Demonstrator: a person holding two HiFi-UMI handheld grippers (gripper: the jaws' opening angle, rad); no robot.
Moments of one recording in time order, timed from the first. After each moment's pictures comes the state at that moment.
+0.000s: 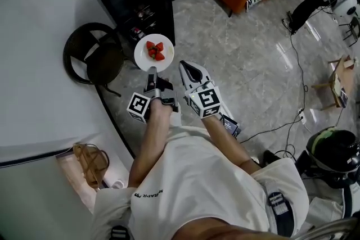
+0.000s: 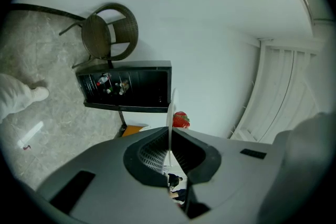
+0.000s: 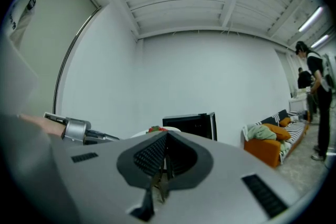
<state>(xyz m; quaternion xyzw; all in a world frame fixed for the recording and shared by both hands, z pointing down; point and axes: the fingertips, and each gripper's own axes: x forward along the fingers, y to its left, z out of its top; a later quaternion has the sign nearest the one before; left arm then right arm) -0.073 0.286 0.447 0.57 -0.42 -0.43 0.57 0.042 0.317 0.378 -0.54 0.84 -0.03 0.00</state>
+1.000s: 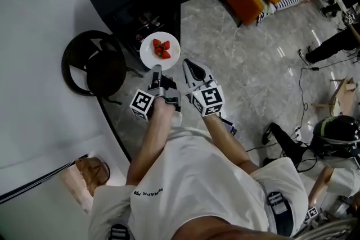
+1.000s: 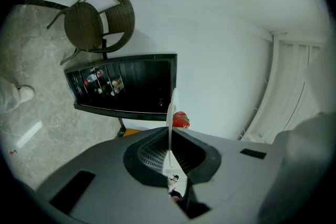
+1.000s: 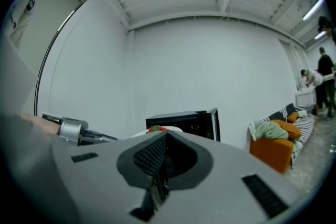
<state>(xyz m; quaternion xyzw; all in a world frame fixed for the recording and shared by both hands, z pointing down) -0.046 0.064 0.456 0.55 -0.43 -0.40 0.59 0.066 0.080 0.388 -0.53 0.85 -0.07 -0.01</state>
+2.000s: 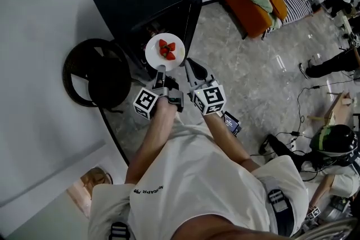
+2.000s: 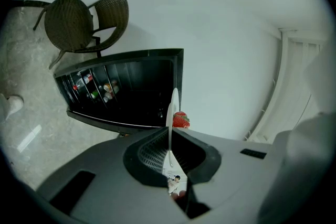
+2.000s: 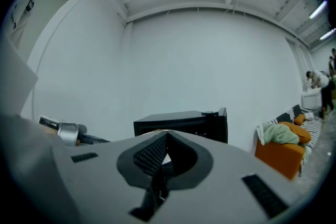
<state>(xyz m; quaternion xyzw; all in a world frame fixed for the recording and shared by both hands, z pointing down) -0.086 -0.066 0.472 0.55 -0.43 -0.39 0.60 0.017 -0.058 0.393 -0.53 0.85 -0.07 -0.03</state>
